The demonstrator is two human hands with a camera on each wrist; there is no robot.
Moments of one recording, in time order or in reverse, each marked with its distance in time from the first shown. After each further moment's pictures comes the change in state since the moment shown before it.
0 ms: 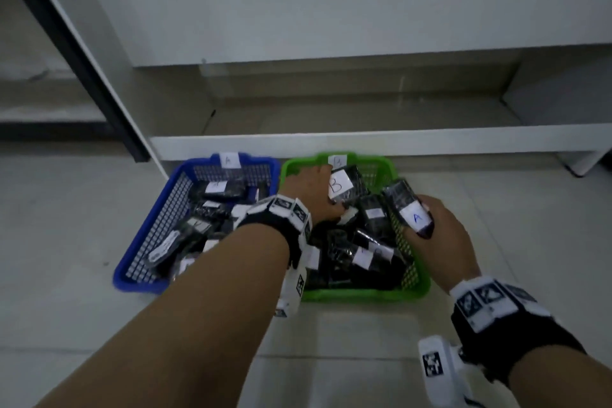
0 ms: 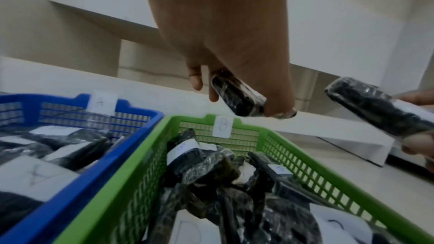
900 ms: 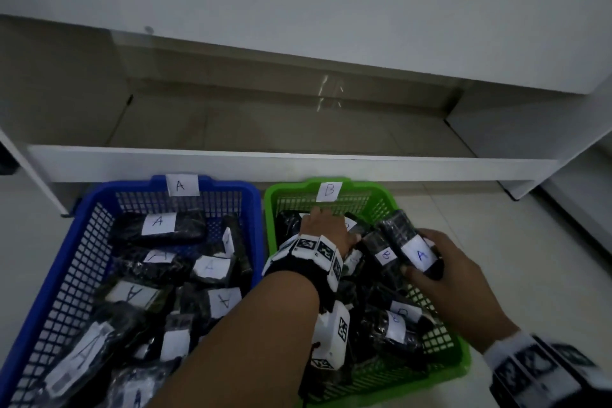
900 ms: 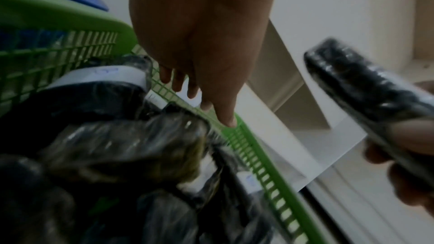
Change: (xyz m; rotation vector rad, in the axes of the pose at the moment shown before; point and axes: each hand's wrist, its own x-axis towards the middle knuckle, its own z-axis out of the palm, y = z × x) left_hand 0.094 -0.033 0.089 -0.240 -0.272 0.127; right_hand 0.033 -0.067 0.049 -0.271 -0.023 0.187
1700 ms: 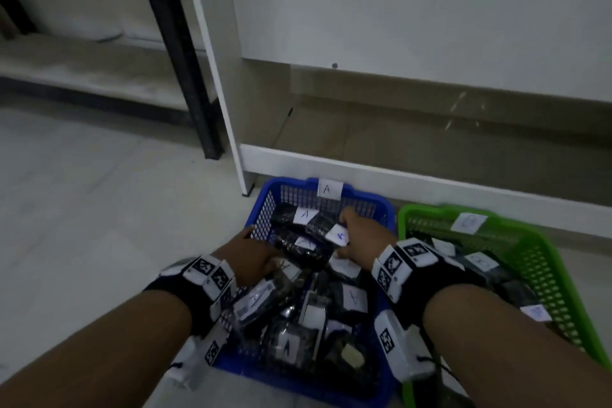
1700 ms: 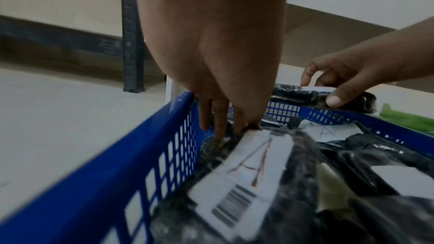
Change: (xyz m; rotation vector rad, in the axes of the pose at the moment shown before) left_hand -0.221 -0.248 -0.059 0.242 -0.151 -0.201; right_hand 0.065 -0.198 0.179 -0.299 -0.696 -0.454
